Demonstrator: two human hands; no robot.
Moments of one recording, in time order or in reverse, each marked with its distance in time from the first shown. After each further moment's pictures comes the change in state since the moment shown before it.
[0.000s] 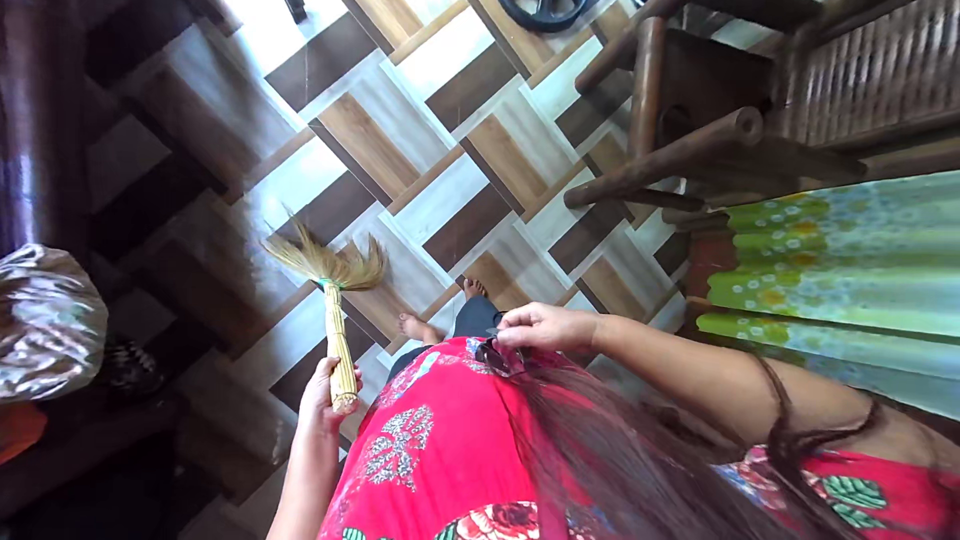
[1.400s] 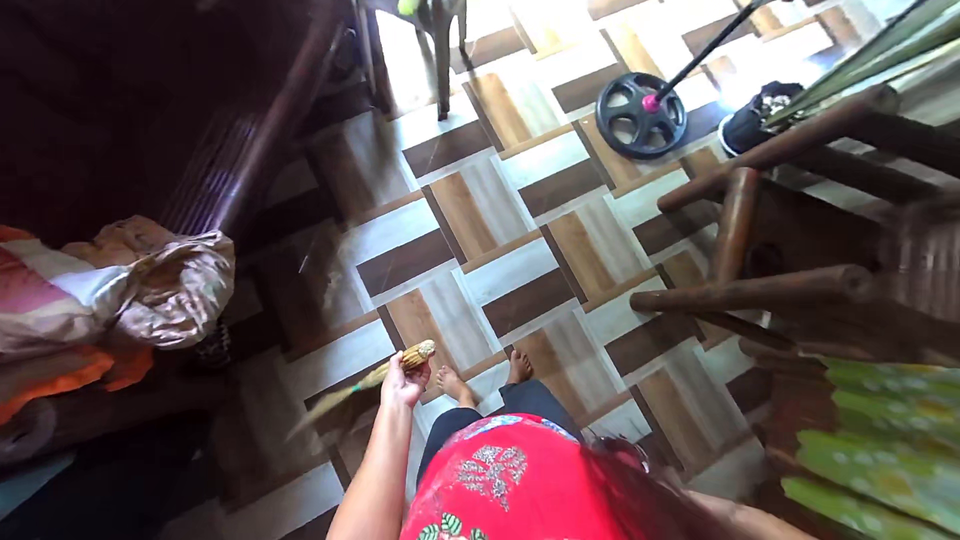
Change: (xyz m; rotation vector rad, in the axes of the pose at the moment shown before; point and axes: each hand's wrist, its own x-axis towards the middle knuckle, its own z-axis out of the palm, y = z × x) left_hand 0.056 0.033 0.029 -0.656 -0.022 -0.032; right_hand -0.083 -0.011 0.031 0.276 0.009 0.767
